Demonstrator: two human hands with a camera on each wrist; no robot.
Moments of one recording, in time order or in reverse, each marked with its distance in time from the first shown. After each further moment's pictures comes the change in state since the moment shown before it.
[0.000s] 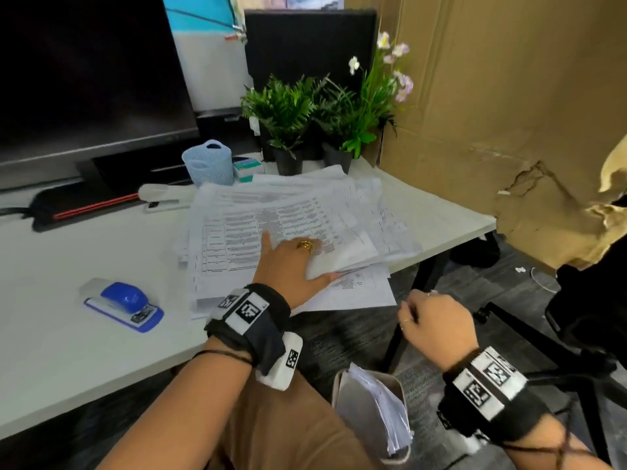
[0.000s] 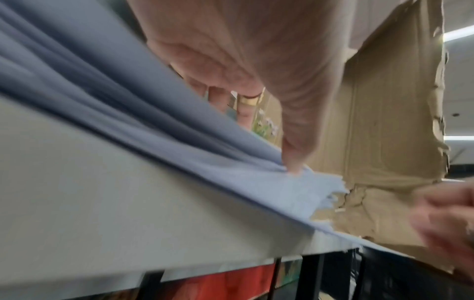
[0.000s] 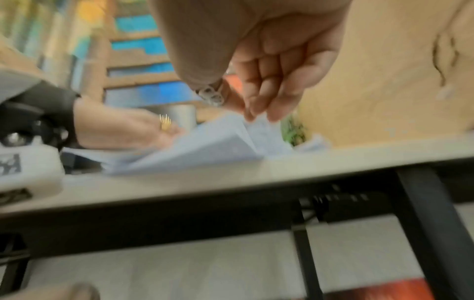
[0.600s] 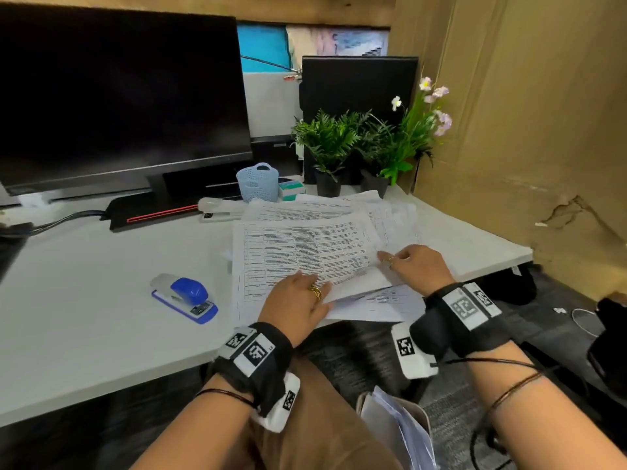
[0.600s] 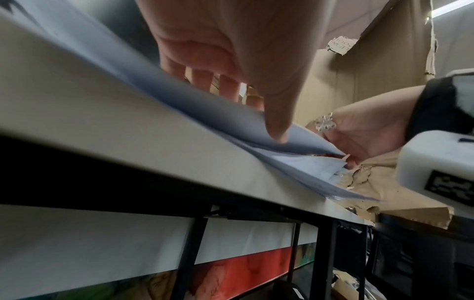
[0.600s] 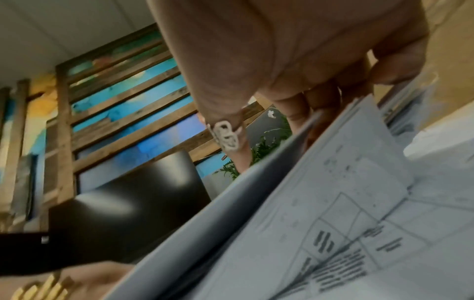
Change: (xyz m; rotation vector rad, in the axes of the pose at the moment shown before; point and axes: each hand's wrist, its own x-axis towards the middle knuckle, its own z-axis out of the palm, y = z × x) left_hand -0.060 -0.032 -0.006 0.075 -0.060 0.015; right_hand 0.089 -0.071 -0.040 0.468 -0.192 0.192
